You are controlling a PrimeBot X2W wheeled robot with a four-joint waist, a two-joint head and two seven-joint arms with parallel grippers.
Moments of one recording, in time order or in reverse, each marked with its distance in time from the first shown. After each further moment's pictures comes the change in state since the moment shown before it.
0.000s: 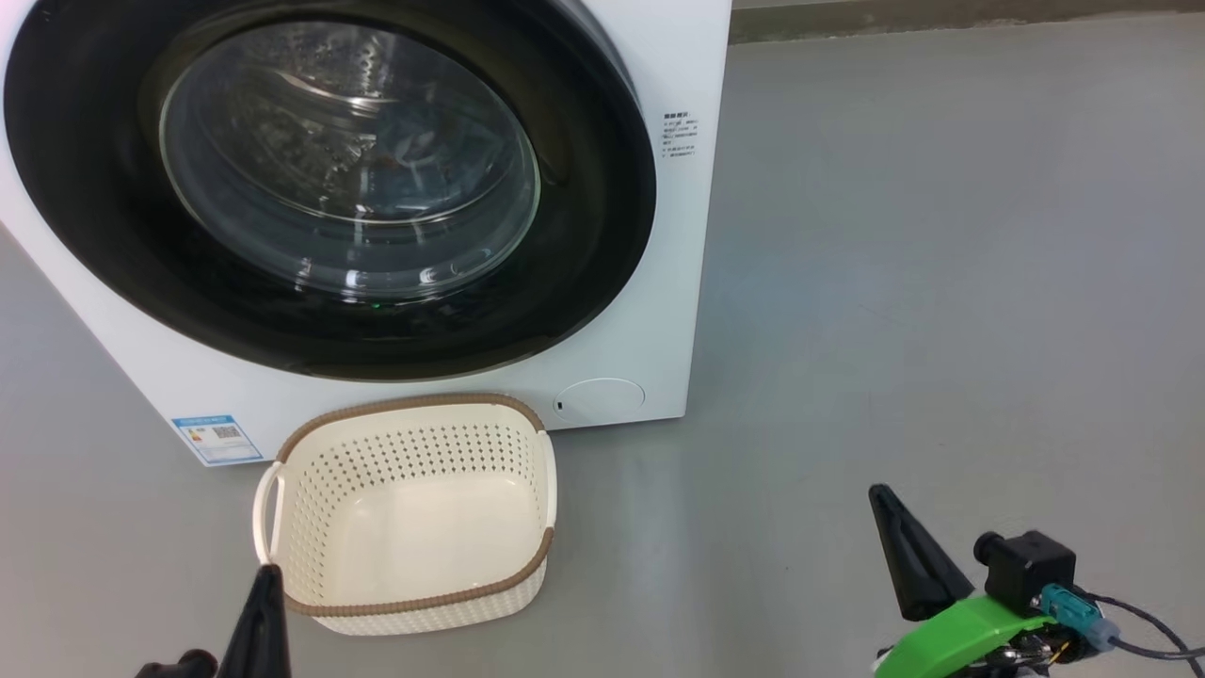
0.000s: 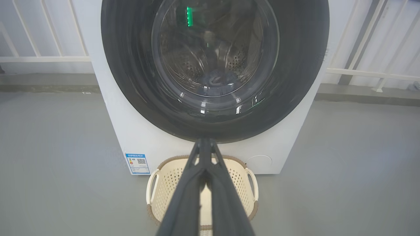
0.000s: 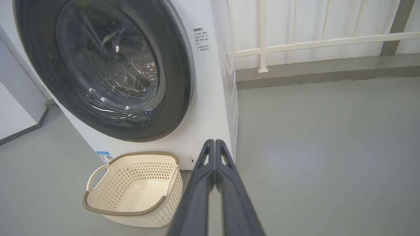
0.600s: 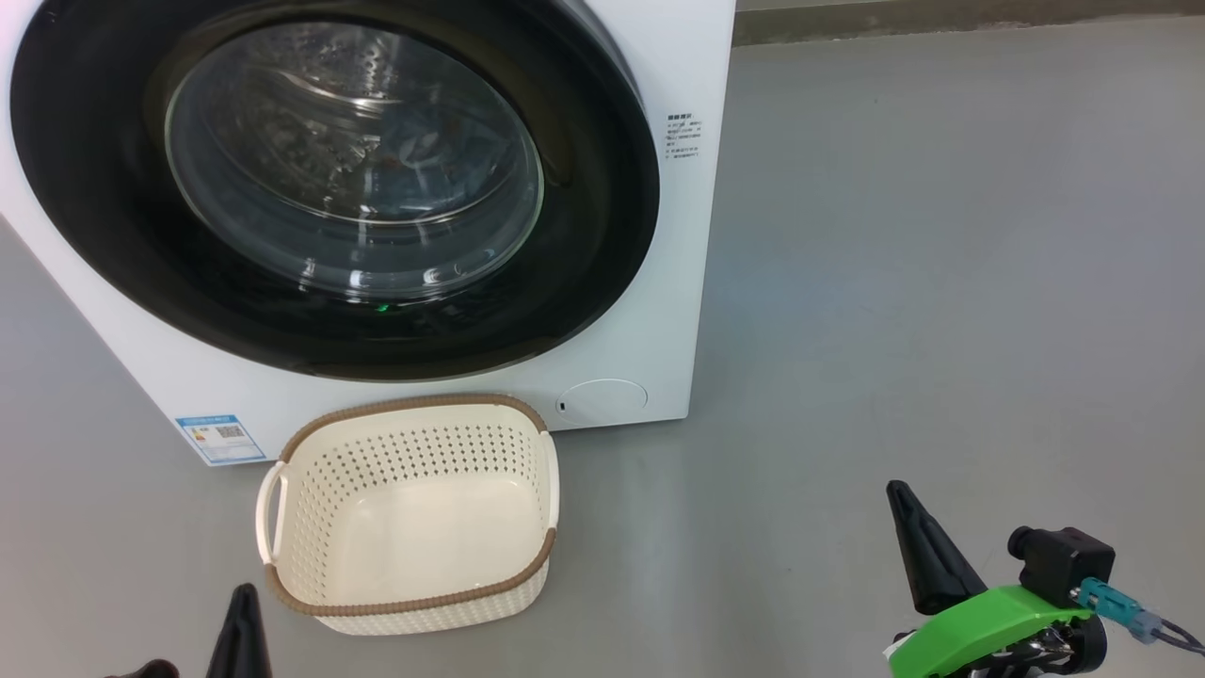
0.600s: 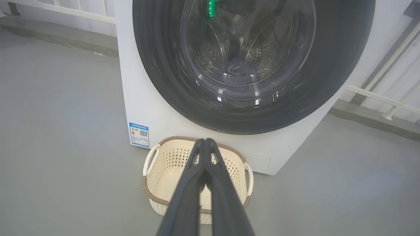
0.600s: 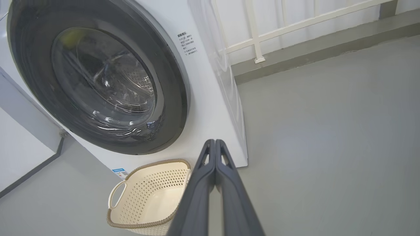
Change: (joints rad) left arm 0.006 -0.006 0.001 0.026 -0.196 -0.010 0.053; right arm 0.013 0.000 -0.013 0.002 0.186 0.000 0.045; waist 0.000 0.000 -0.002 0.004
